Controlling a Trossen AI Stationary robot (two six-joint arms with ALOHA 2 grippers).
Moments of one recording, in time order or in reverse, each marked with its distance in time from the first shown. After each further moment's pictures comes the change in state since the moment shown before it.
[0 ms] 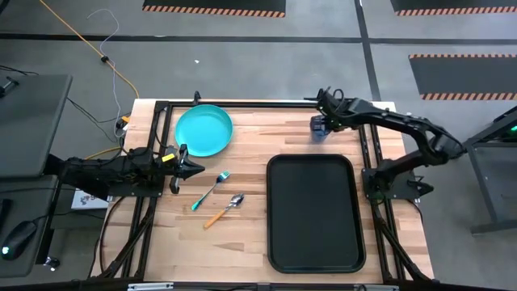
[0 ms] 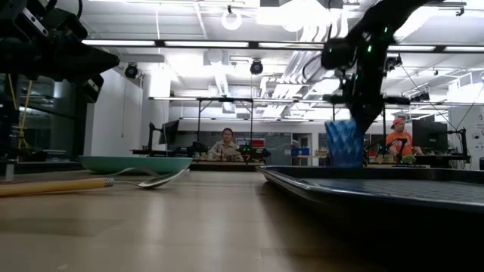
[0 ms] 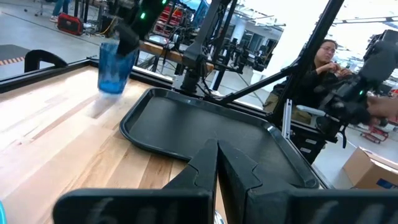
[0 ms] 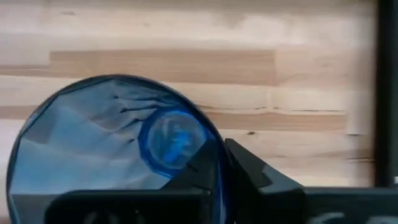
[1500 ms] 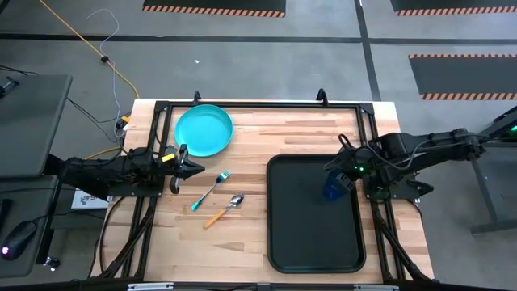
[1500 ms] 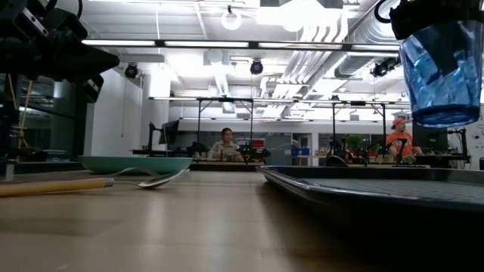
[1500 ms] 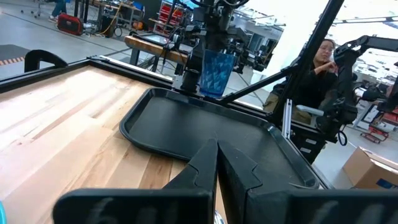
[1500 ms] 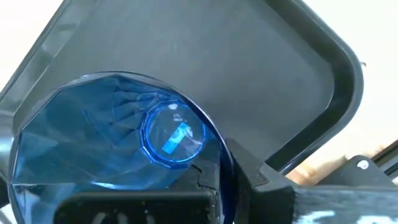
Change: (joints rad) left arm 0.000 0.000 0.000 0.000 0.000 0.000; right arm 0.797 -0.436 -0.037 -0.370 -0.235 0.089
